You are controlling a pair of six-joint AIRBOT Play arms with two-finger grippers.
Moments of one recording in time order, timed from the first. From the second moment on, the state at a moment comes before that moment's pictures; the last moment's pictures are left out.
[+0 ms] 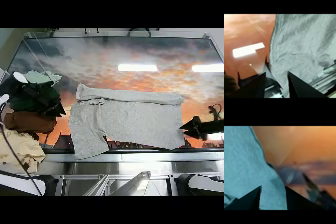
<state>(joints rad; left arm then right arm) 0.20 -1.70 1.29 1.10 -1.55 -1.30 -0.71 -1.48 0.72 -0.94 1.29 1.15</state>
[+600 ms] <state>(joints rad) 0.08 -1.57 0.82 1.08 -1.42 -1.28 -0.67 -1.47 0.58 -0.90 1.34 1.09</state>
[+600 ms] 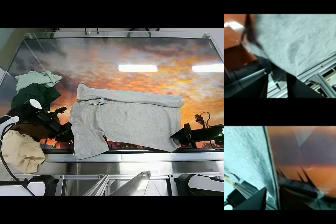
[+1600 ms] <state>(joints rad) 0.18 -1.57 0.94 0.97 -1.42 -1.15 -0.73 -1.47 0.59 -0.95 1.38 1.10</state>
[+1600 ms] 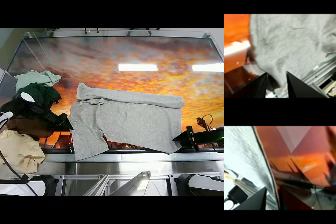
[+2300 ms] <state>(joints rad) 0.19 -1.58 0.80 0.86 -1.37 -1.08 -0.73 -1.47 0.57 -0.96 1.38 1.13</state>
